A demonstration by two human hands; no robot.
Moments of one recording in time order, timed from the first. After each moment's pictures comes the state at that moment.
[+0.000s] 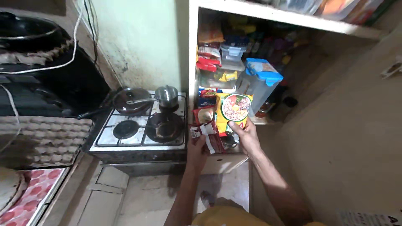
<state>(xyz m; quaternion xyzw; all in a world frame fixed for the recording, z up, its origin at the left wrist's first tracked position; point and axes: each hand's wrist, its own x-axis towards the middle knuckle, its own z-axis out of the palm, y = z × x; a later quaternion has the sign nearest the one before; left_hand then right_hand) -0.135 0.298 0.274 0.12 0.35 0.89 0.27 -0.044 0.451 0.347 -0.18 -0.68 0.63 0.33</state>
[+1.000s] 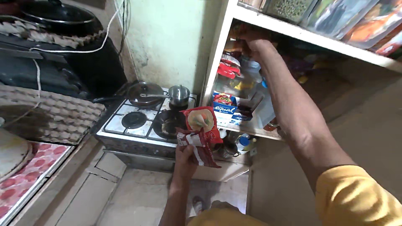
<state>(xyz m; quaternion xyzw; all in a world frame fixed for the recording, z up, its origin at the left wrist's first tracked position) -0.132 0.244 0.279 0.16 0.26 0.94 0.16 -0.266 0.550 0.560 -0.18 -0.85 0.42 0.26</state>
